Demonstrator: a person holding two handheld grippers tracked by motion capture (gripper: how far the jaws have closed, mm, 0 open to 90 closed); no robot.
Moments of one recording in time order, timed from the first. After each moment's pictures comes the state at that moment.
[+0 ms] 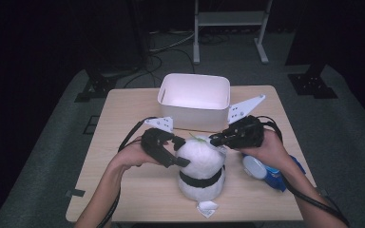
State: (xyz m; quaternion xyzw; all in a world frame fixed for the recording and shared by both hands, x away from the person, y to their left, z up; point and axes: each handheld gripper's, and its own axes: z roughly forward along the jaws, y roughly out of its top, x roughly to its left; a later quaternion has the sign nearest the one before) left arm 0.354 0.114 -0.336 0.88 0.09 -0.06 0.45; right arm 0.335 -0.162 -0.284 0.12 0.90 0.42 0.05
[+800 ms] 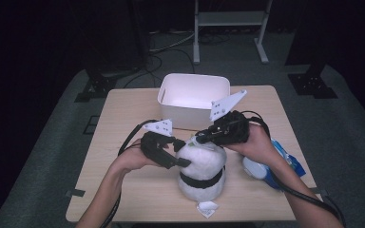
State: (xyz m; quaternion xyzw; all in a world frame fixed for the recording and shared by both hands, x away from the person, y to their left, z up) left arm 0.343 0.115 -0.336 0.88 0.09 -0.03 0.46; right arm 0.336 -0.126 -0.267 0.10 0.91 0.41 0.06
